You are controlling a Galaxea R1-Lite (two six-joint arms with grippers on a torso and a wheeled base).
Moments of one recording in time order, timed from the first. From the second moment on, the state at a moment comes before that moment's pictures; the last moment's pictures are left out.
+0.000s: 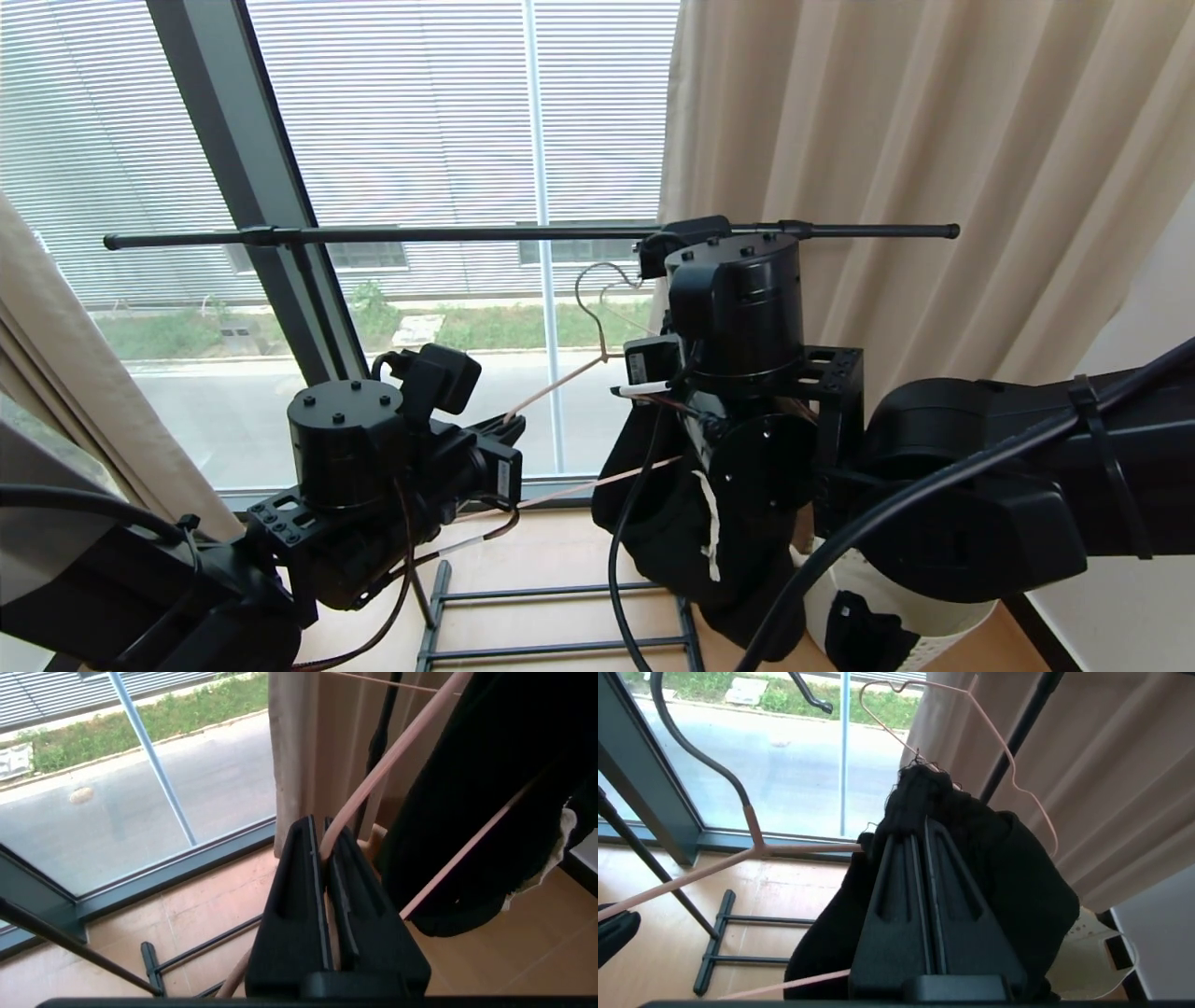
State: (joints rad) left arm -0.56 1.88 -0.55 -1.12 0.11 0.00; right arm 0.90 1.95 -1.28 -0.36 -0.86 0.13
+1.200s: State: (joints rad) left arm -0.58 1.87 -0.52 -1.12 0.11 0.00; right arm 0.95 1.91 -1.26 -0.36 -0.87 0.16
